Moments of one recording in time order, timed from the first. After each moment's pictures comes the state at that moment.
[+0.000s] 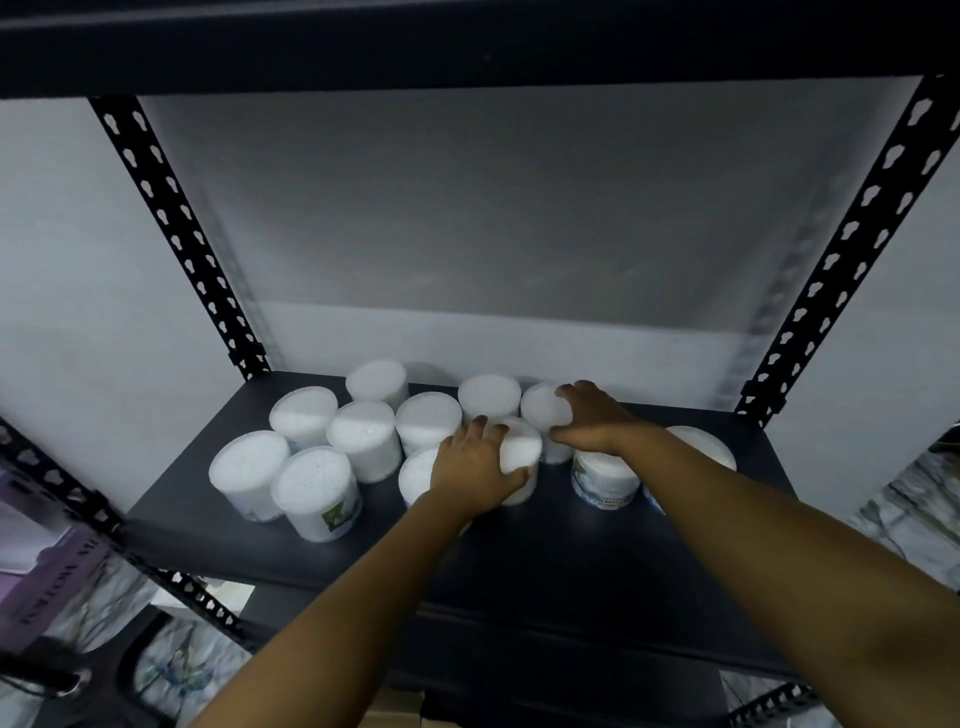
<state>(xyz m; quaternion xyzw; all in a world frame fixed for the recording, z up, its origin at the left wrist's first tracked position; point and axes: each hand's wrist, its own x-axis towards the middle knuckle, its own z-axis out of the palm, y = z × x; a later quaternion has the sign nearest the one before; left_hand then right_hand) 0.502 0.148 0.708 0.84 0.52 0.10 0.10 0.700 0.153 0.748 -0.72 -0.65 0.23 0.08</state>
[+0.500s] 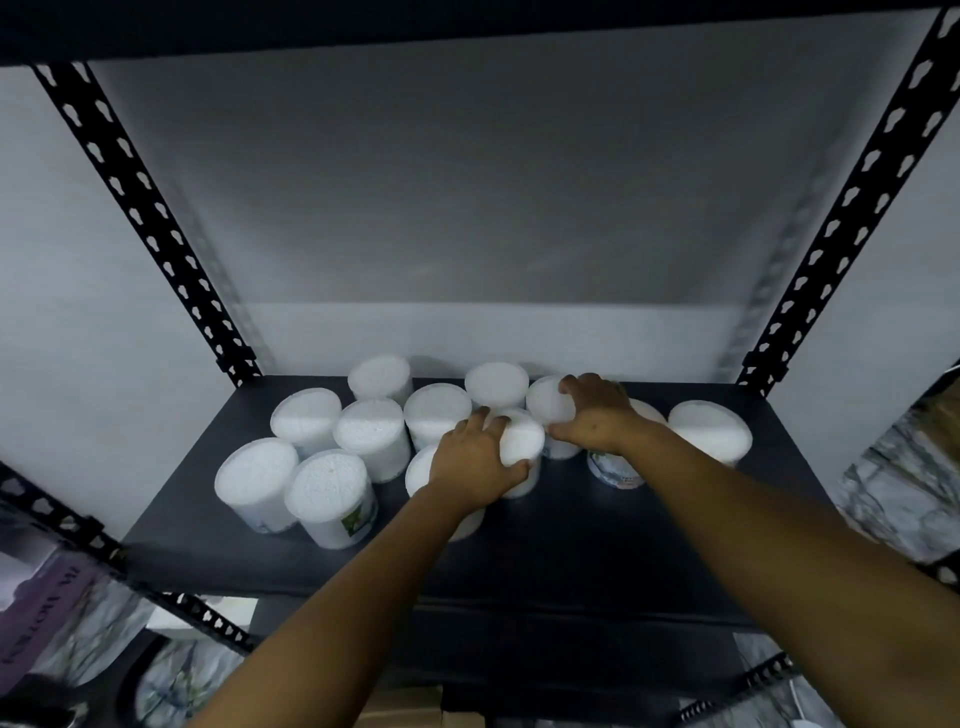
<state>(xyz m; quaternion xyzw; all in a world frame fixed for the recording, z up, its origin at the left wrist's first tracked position) 0.473 0.157 0.709 0.86 0.48 0.11 0.12 0.674 0.153 0.728 -0.76 -0.64 0.13 0.05</state>
